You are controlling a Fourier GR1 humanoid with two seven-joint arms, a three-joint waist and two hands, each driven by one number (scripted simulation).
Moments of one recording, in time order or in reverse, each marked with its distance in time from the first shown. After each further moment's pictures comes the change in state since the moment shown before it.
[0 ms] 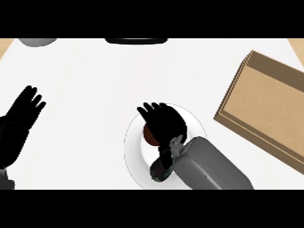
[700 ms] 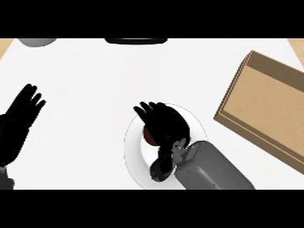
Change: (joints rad) left arm -0.010 0.037 -0.031 0.017 0.036 0.039 -0.014; right arm 0.032 0.006 -0.022 -0.125 -0.025 0.035 0.025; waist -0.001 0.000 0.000
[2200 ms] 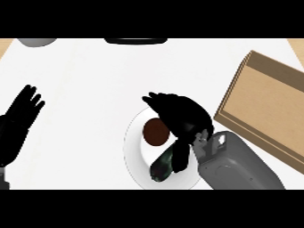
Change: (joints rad) left arm 0.011 0.133 -0.121 0.037 0.130 0.102 -0.082; right arm -0.069 -0.138 -0.042 -0.166 -0.291 0.049 0.139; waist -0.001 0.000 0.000
